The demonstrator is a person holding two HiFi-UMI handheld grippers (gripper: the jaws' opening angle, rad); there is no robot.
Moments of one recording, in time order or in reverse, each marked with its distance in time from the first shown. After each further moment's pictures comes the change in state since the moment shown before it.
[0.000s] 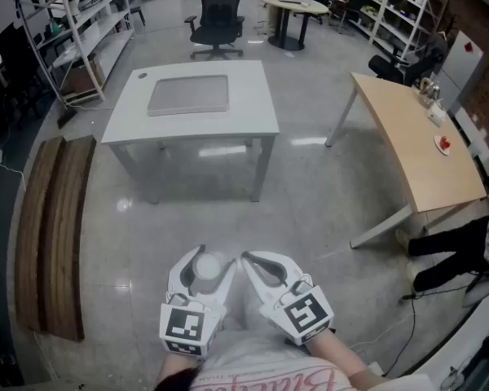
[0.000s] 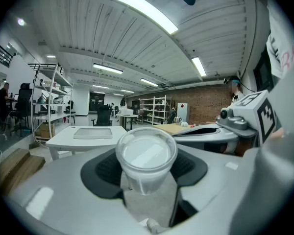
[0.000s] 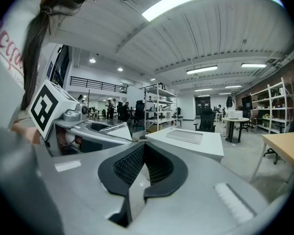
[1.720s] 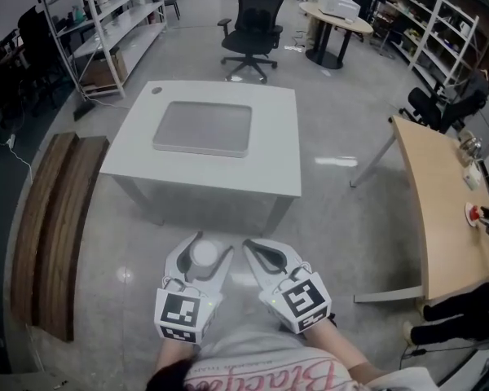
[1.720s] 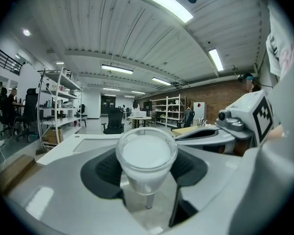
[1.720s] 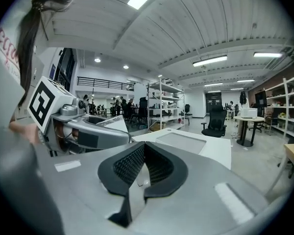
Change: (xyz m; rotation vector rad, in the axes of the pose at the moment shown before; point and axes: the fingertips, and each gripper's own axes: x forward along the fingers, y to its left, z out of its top) left arm 0.169 0.110 0.066 0.002 -0.022 0.146; right arm 0.140 -0.166 0.028 -0.024 0.050 0.123
